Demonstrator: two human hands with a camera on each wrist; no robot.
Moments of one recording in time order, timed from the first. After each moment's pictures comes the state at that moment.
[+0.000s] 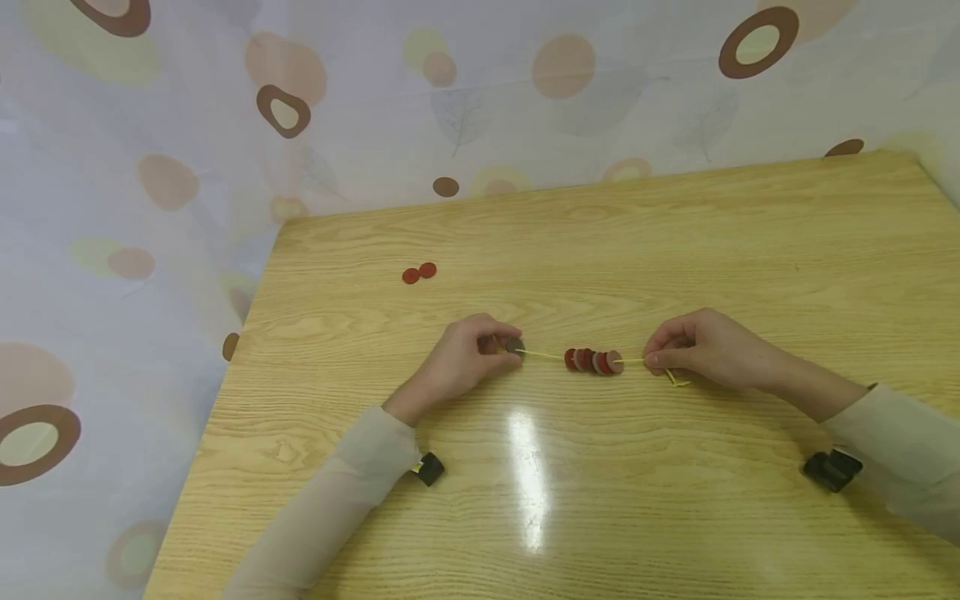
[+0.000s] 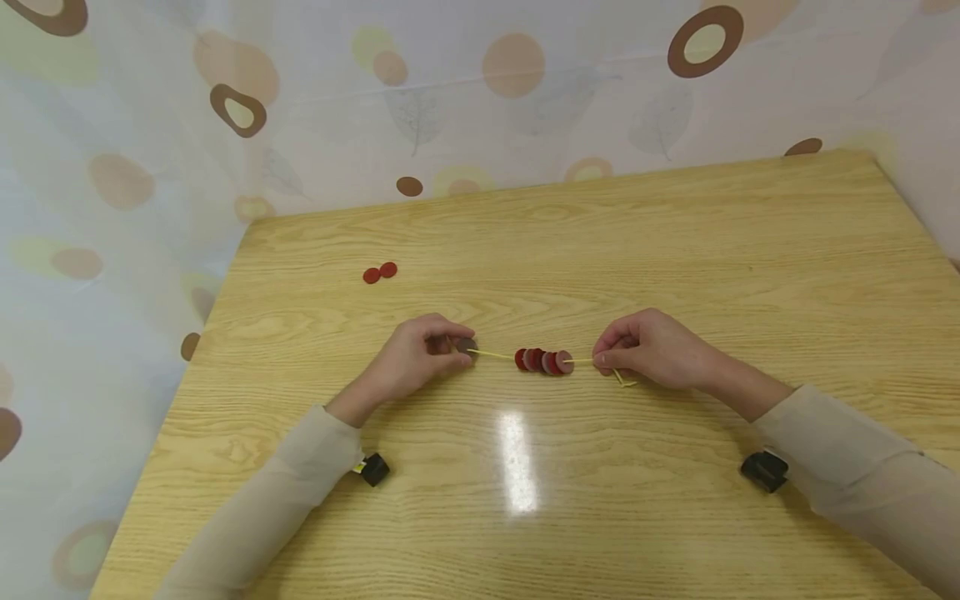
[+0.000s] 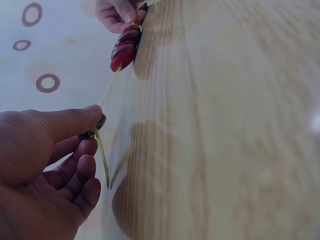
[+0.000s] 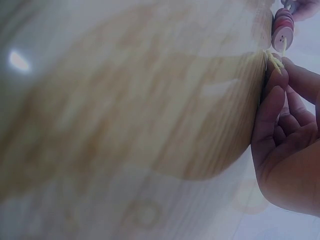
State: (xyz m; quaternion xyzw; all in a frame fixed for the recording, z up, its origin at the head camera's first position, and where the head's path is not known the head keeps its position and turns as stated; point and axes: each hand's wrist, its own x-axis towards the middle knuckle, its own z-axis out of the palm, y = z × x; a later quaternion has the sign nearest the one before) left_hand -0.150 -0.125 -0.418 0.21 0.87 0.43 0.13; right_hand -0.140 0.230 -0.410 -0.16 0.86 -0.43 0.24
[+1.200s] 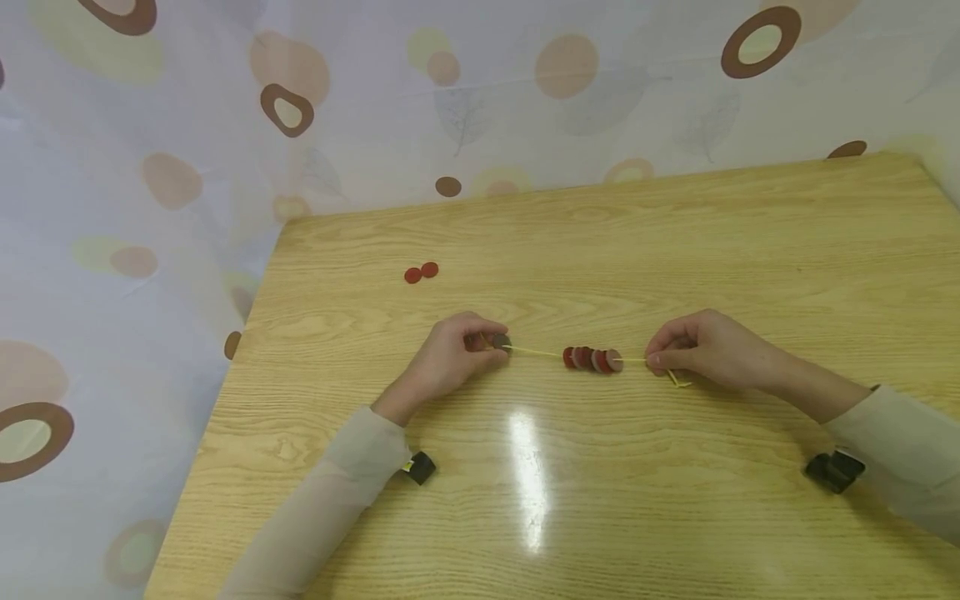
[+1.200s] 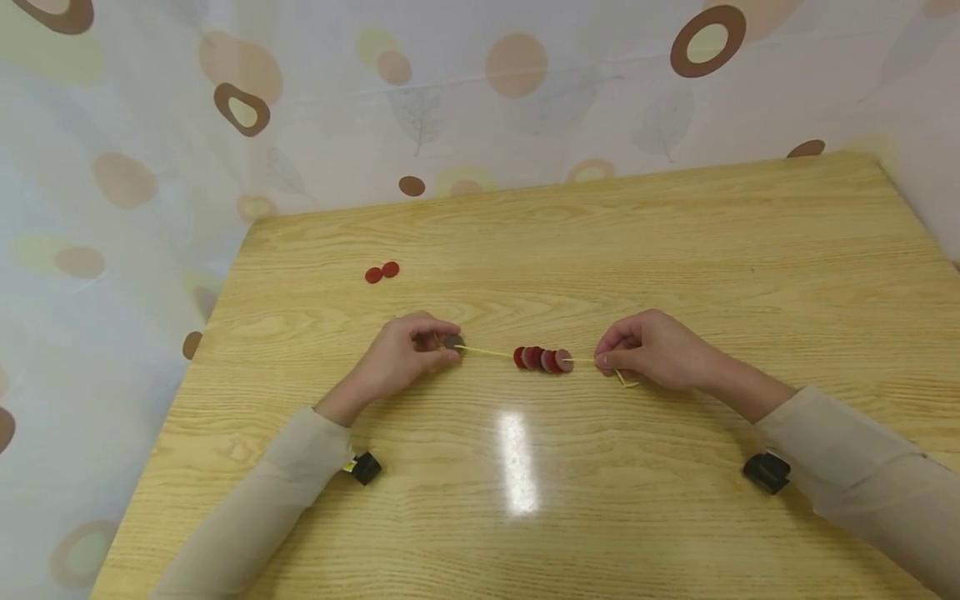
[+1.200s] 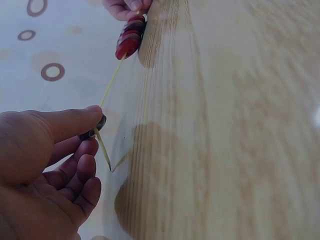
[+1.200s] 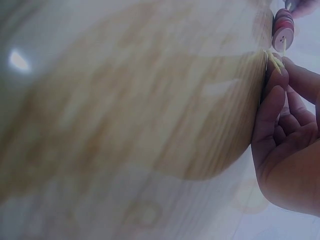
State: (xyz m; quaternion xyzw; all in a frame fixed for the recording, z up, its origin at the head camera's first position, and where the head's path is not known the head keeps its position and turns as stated) left_hand -0.151 -0.140 -0.417 0.18 0.87 0.44 0.11; right_hand -0.141 0.231 -0.410 -0.15 0.86 -0.43 0.25
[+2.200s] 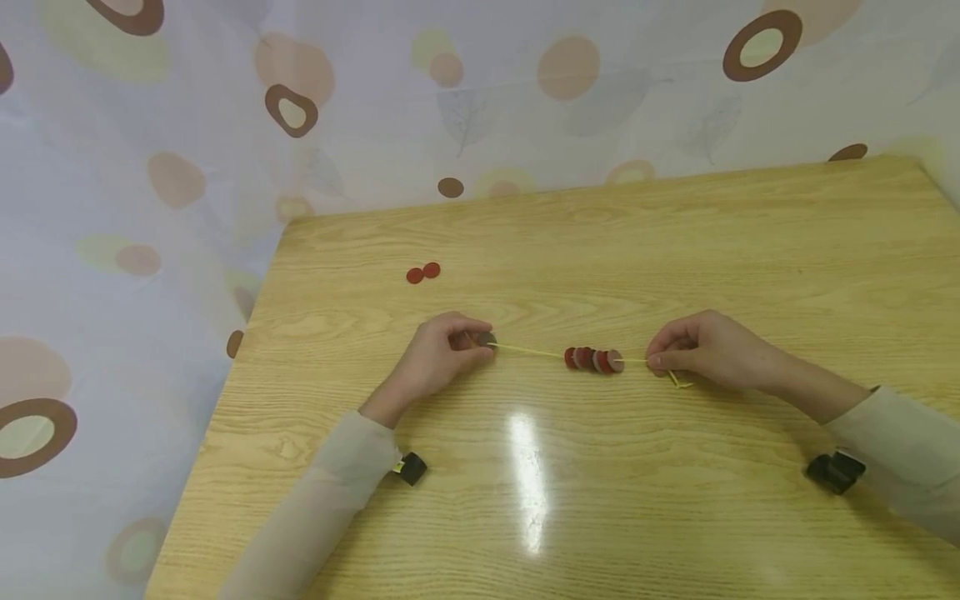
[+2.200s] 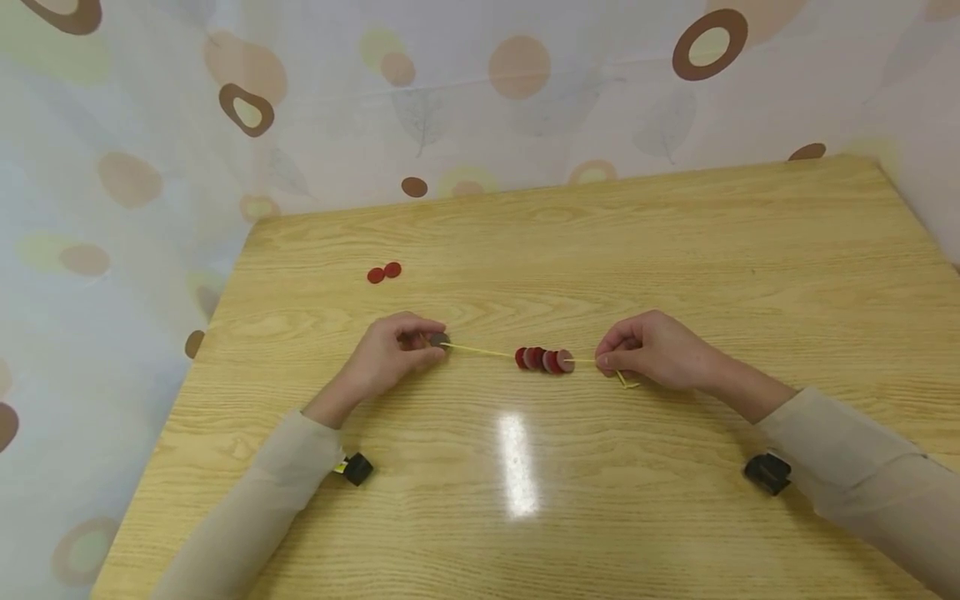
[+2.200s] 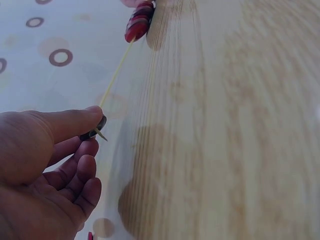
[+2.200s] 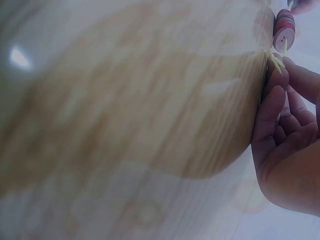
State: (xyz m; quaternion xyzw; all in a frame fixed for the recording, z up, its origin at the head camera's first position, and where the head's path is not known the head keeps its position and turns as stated) left_hand -0.151 -0.156 -0.417 0.15 0.87 0.45 0.11; right_hand -0.143 0.231 -0.411 -0.15 0.86 -0.43 0.24
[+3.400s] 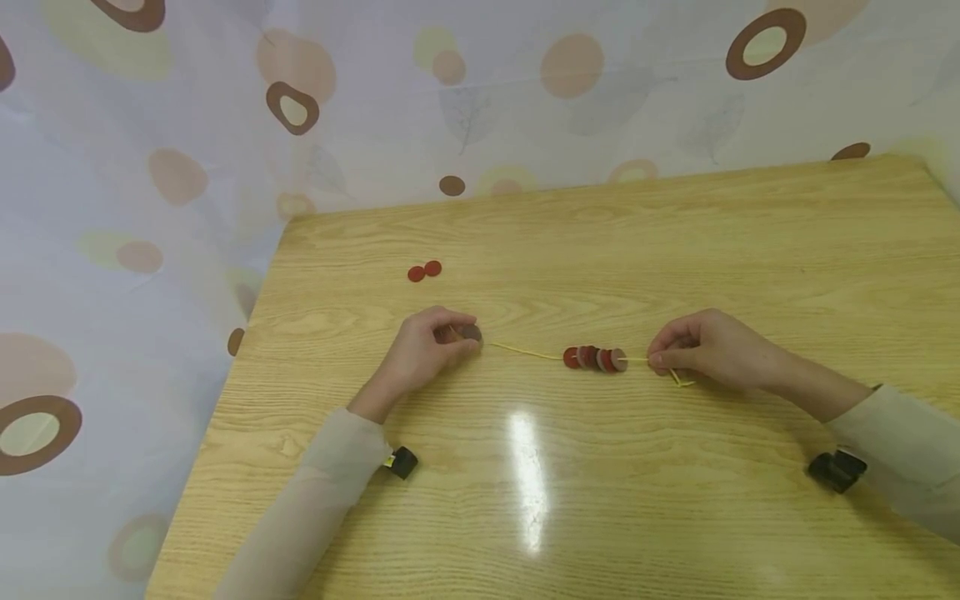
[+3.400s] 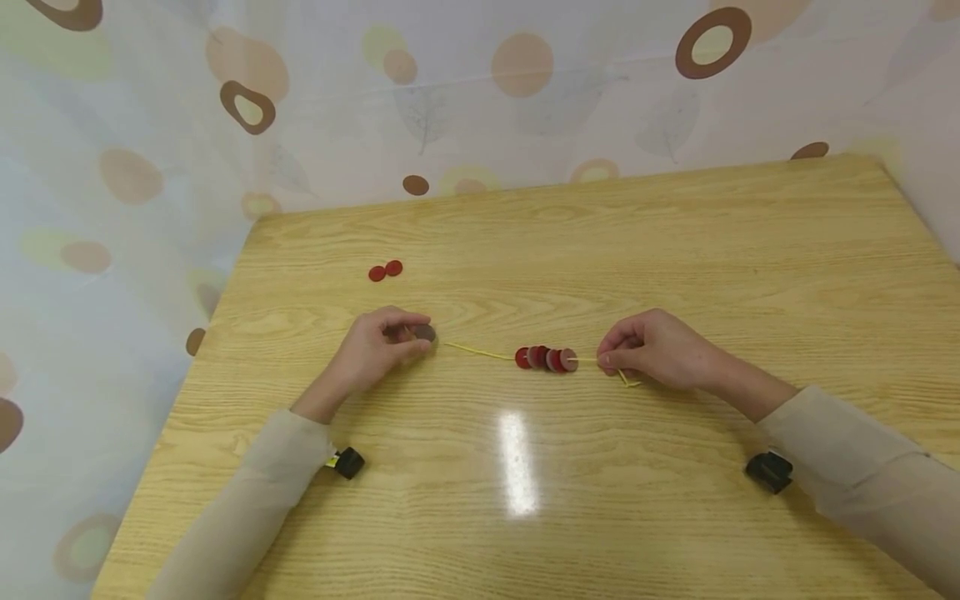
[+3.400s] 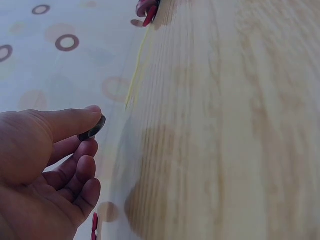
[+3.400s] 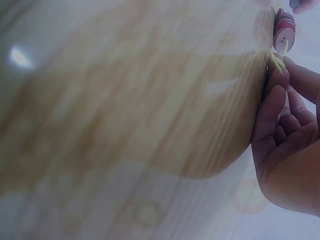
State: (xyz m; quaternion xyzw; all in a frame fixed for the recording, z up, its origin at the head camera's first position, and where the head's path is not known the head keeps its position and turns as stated) left_hand -0.156 -0.172 -0.414 0.13 0.88 0.45 0.09; right_hand -0.145 0.232 -0.411 -0.15 0.86 -0.42 0.24
